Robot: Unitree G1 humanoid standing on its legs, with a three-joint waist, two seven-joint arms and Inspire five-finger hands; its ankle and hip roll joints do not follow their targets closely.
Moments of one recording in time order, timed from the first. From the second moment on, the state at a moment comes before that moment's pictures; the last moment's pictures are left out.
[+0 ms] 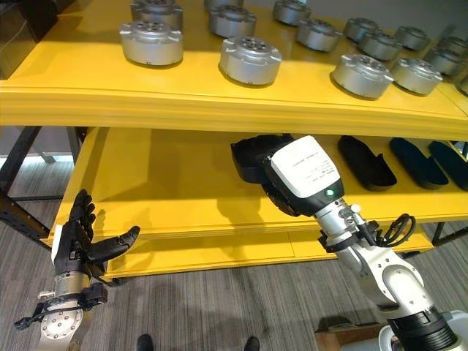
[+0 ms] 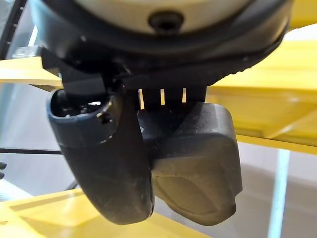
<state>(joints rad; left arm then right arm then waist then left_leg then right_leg) 0.29 0.34 0.10 -0.16 -0.18 -0.15 0.26 -0.22 -0.87 0.18 -0.27 -0.82 -0.18 -0.21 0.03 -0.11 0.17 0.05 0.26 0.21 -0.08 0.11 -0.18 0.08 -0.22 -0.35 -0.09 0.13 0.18</state>
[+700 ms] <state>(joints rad) 0.24 0.39 0.02 -0.15 -0.23 -0.16 0.27 -0.47 -0.65 0.34 0.16 -0.73 -0.03 -0.23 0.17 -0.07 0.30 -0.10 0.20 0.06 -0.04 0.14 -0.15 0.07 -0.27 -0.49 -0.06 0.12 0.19</state>
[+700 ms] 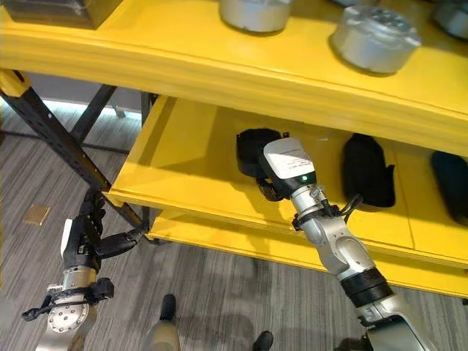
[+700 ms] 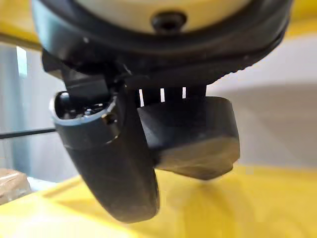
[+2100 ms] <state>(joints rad) 0.07 0.46 -0.10 -0.09 -0.31 -0.20 0.29 -0.85 -0.60 0.43 0.60 -0.57 -0.01 -0.40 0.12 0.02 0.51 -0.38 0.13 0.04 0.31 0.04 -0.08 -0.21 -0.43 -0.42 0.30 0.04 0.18</state>
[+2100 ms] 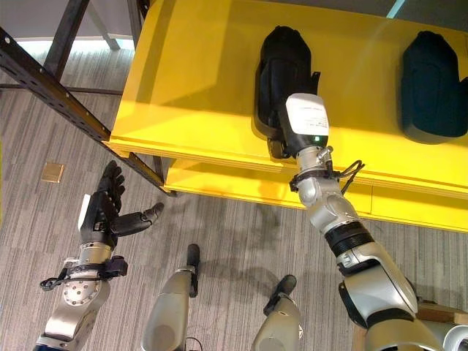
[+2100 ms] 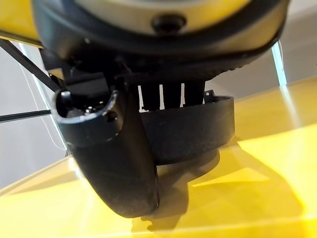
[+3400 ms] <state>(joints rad) 0.07 0.50 -0.10 -0.09 -0.35 -0.20 0.27 -1.01 -0.63 0.50 0.81 -0.47 -0.03 -0.38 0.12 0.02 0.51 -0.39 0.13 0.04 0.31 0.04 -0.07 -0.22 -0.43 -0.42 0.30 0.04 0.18</state>
